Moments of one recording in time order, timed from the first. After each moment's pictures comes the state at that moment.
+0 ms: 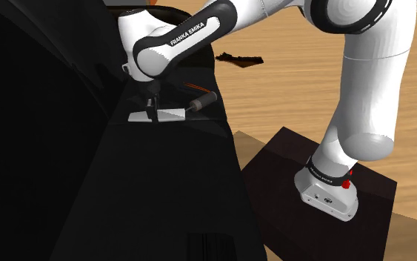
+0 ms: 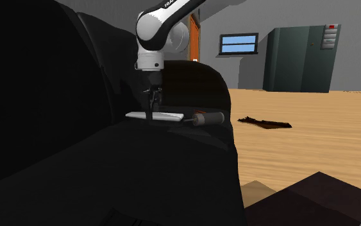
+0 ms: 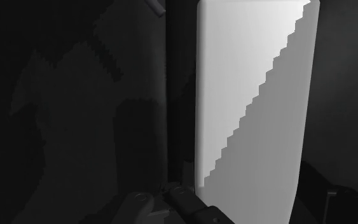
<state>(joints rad) 0.30 0.35 0.22 -1.76 -0.09 2.09 -0.31</state>
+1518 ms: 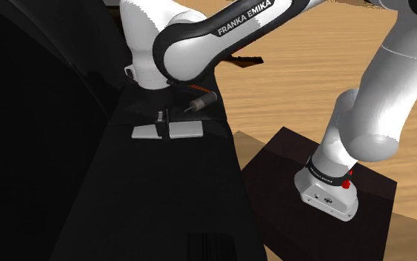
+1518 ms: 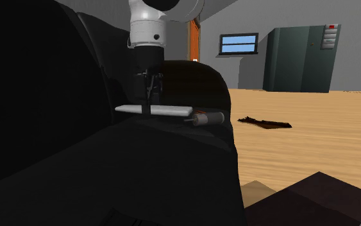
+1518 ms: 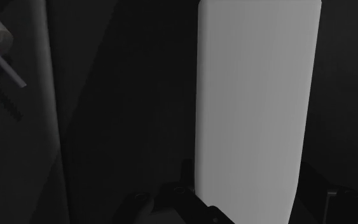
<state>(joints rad) 0.39 0.02 0.32 -2.05 -0.01 2.06 -0.14</state>
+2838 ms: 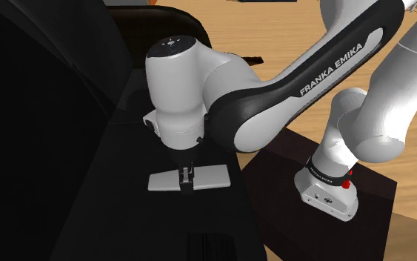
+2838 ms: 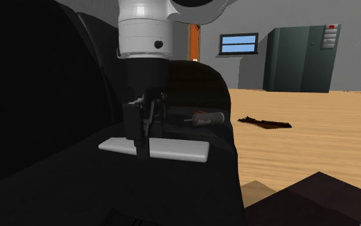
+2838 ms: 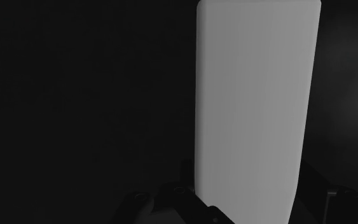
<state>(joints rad) 0.52 -0.13 0.46 -2.31 0.06 2.19 0.09</state>
